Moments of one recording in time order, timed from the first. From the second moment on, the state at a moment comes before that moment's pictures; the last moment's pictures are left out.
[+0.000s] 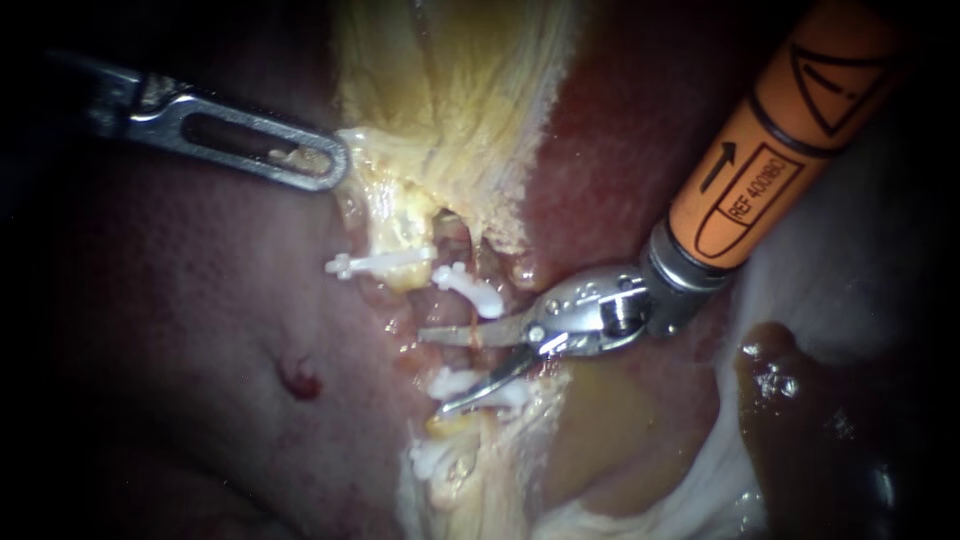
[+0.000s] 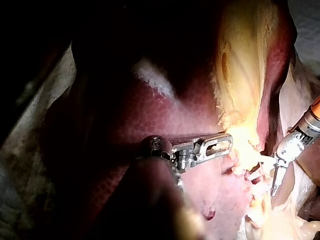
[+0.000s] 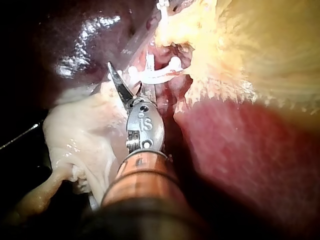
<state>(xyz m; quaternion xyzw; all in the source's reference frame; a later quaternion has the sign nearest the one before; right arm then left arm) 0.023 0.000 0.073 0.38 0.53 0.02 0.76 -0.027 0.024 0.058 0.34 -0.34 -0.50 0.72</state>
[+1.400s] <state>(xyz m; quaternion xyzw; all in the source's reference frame) 0.025 0.000 0.072 0.39 0.55 0.06 0.73 -0.028 0.024 0.059 0.34 -0.34 -0.50 0.72</state>
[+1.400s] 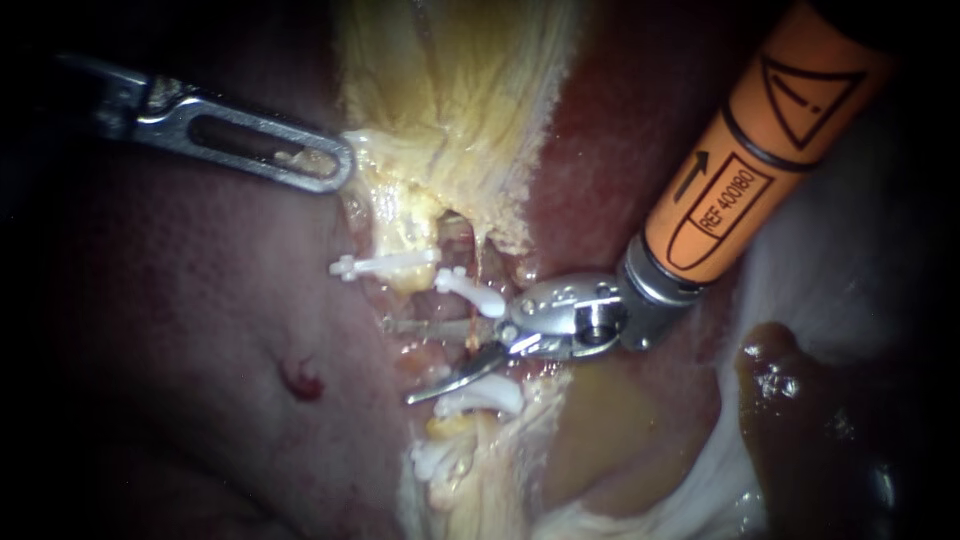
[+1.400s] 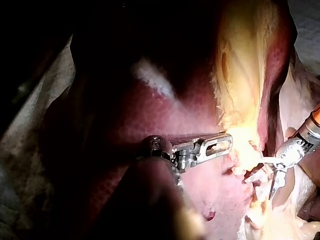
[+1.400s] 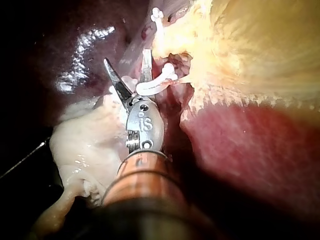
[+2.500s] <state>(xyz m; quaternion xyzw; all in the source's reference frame) 0.025 0.000 0.067 0.40 0.58 0.07 0.71 -0.028 0.024 0.059 0.34 -0.34 -0.50 0.72</state>
